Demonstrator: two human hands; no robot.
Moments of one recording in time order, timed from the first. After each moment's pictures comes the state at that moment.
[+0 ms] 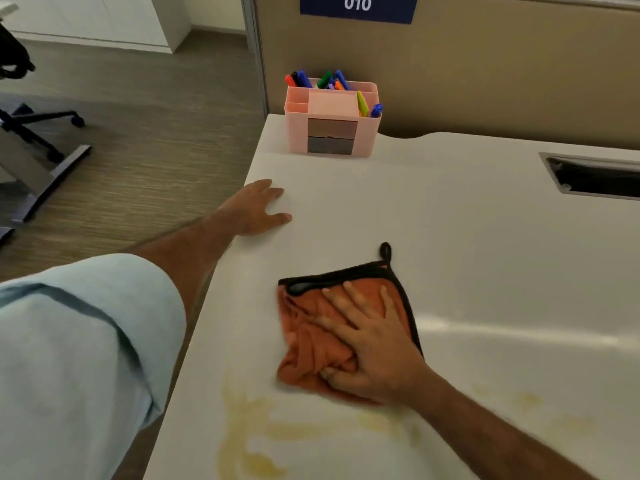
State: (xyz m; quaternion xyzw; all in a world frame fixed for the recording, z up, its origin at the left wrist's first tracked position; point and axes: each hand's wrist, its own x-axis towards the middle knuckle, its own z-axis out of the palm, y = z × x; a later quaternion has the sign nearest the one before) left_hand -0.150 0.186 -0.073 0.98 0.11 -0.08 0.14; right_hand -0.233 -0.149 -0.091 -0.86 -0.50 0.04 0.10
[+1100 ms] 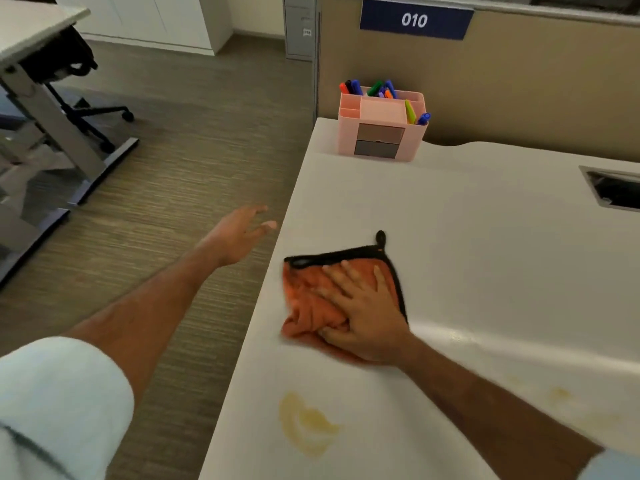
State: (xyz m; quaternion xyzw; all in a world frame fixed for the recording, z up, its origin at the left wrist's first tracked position) left_hand -0.296 0.223 -0.052 0.92 0.21 0.01 0.33; right_hand -0.249 -0.074 -0.099 -0.85 -0.51 0.02 0.13
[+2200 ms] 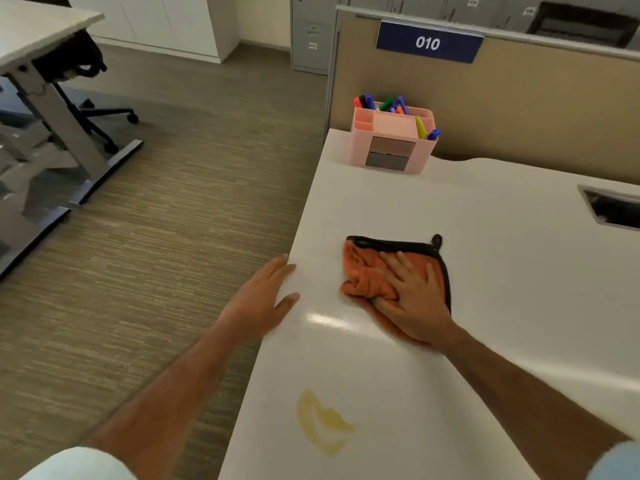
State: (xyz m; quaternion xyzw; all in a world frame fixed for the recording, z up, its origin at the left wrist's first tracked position) left_hand -0.375 0.164 -0.090 0.95 0.12 0.02 0.28; right_hand -0.202 -0.102 -0.094 -0.91 -0.40 0.04 0.11
